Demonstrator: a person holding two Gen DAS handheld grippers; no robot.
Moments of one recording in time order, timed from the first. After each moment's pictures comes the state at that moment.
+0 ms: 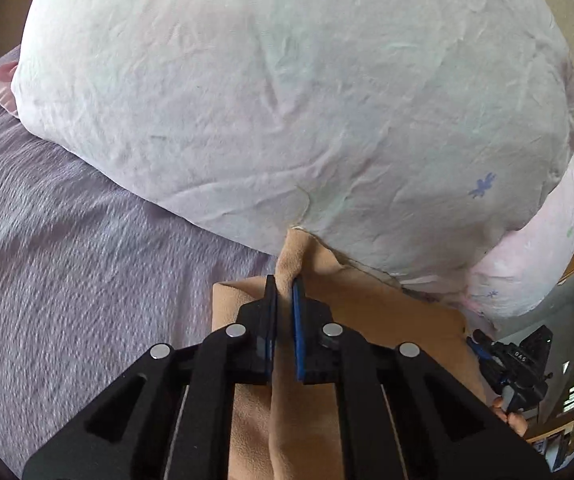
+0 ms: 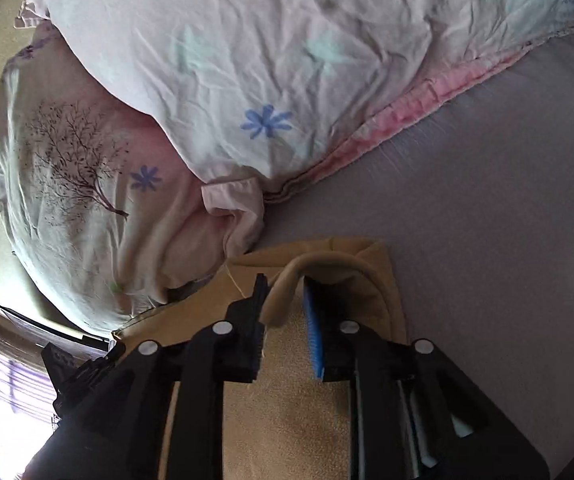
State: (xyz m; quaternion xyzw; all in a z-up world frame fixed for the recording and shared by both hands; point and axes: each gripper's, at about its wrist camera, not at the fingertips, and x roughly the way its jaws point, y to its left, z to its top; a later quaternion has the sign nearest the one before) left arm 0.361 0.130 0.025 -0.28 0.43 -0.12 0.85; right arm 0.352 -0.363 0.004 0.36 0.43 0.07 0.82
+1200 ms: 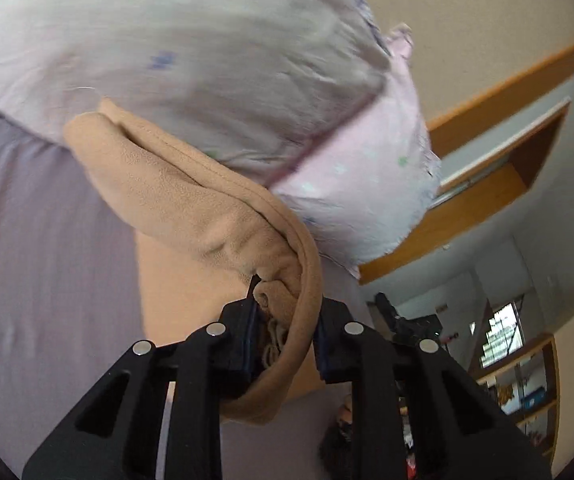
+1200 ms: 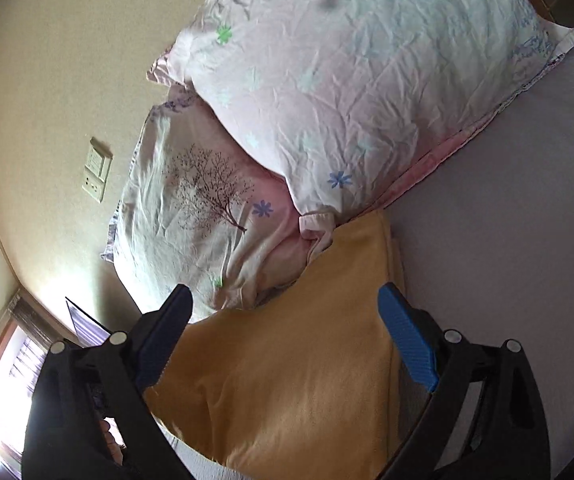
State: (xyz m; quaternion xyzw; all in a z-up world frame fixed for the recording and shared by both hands) left arm 0.266 -0.007 0.101 -0.32 0.39 -0.34 0.79; right arm 0.243 -0.397 0.043 0.40 0.26 0.16 0.86
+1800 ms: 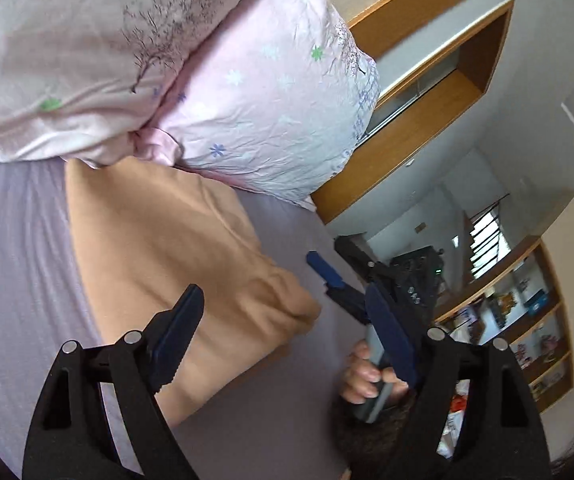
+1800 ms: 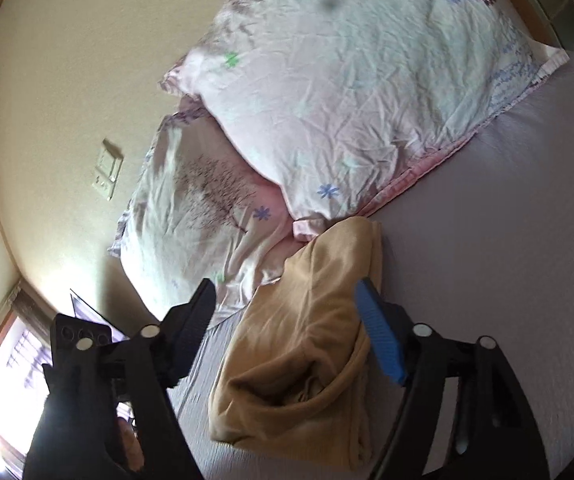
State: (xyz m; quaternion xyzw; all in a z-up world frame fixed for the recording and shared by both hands) left arm 0.239 -0.104 0.091 -0.21 0.39 -0.45 0.78; right arm 0.209 -0.419 0.059 0.37 0.26 0.18 0.87
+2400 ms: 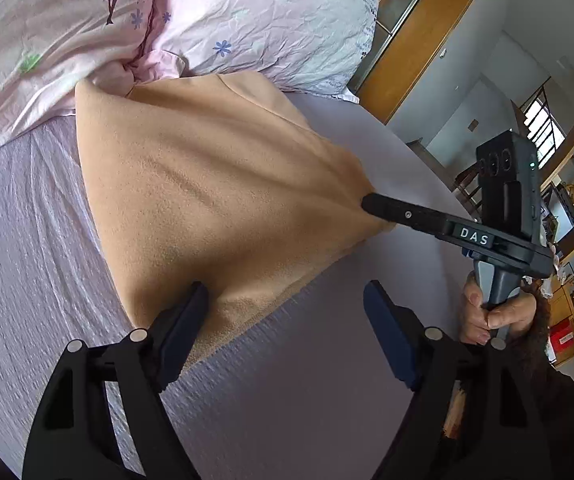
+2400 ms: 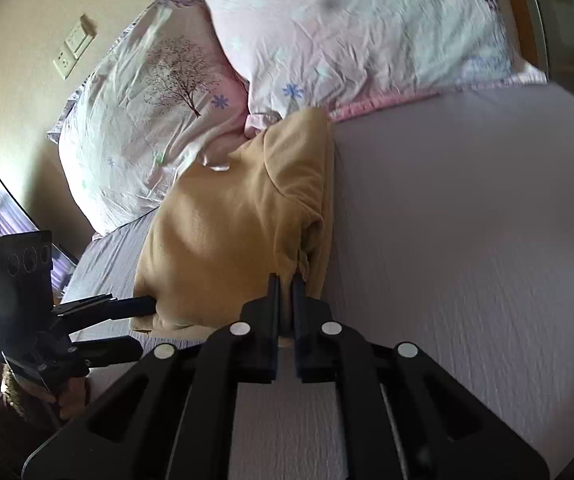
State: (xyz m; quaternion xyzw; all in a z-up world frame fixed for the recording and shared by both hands) left arm 0.206 -0.136 0.022 -0.01 0.45 -0.43 0.78; right arm 0.161 -0.385 0.027 0.22 0.40 0.11 0.88
